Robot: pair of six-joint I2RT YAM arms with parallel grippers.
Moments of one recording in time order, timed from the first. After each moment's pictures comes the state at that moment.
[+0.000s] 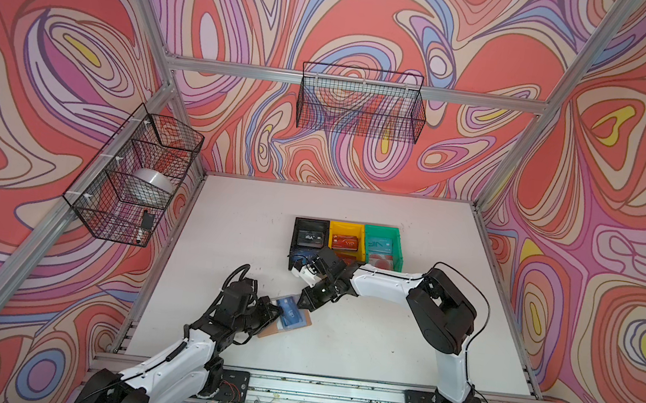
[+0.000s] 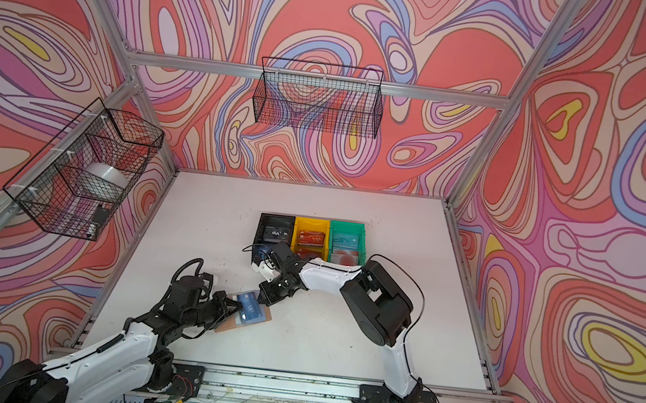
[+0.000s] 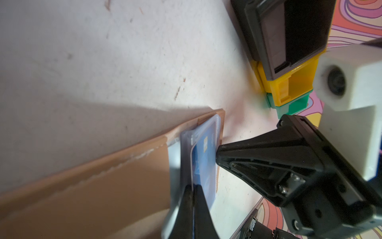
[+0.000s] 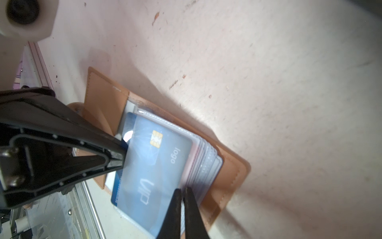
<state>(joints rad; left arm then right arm) -0.34 0.87 0.11 0.01 0.41 -1.09 0.86 2.05 1.31 -0.37 -0.52 0.23</state>
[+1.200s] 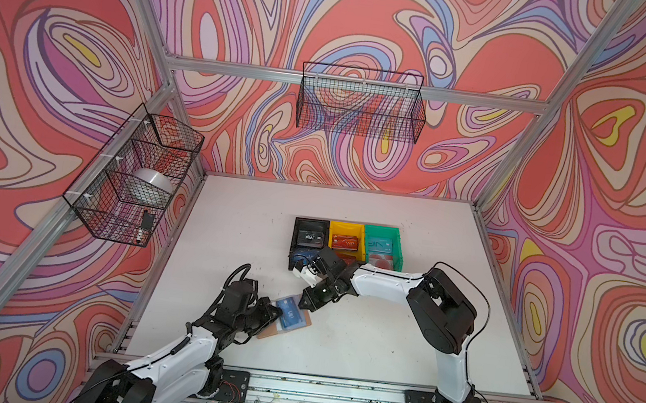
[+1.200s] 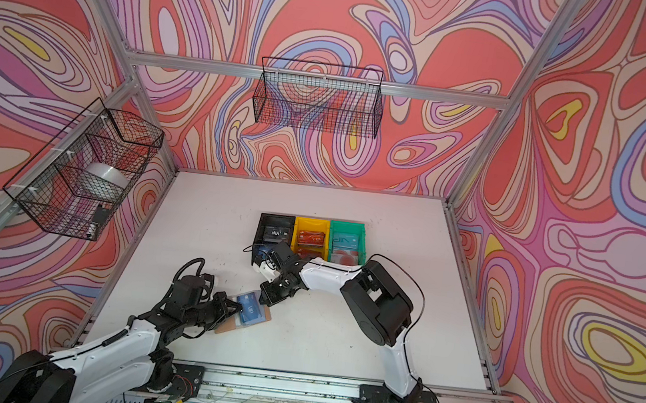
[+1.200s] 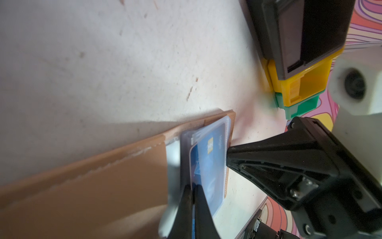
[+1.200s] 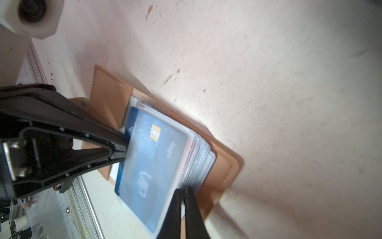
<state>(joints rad) -0.33 0.93 0.11 0.03 0.41 -1.07 0.86 2.05 1.31 -0.39 -0.51 0.22</state>
